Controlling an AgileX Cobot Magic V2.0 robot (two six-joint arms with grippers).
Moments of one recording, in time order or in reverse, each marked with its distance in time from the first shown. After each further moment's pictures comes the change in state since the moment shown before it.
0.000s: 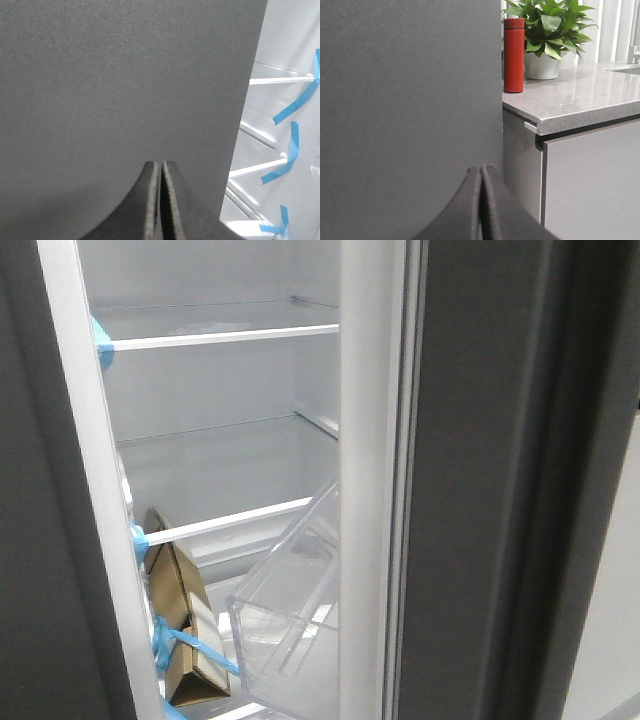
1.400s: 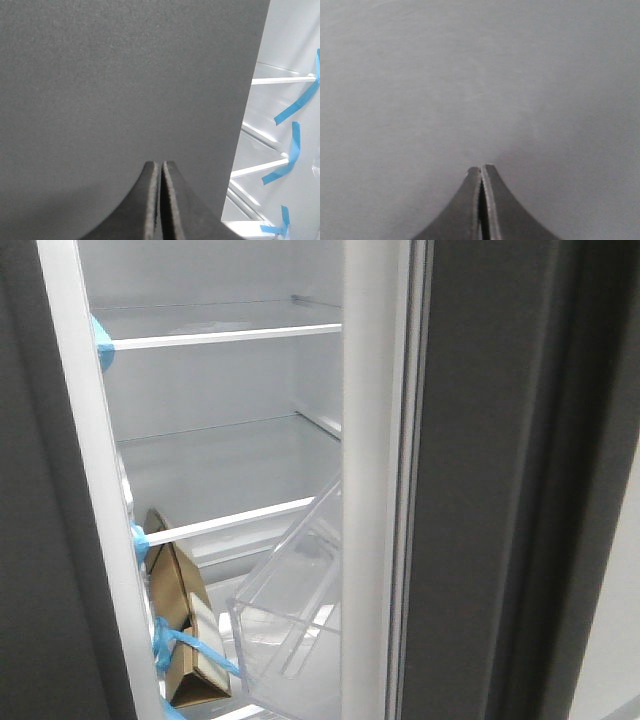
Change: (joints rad) left arm 0.000 0.000 0.000 0.000 0.000 0.000; right arm 0.000 0.616 -0.679 1.122 0.523 -0.012
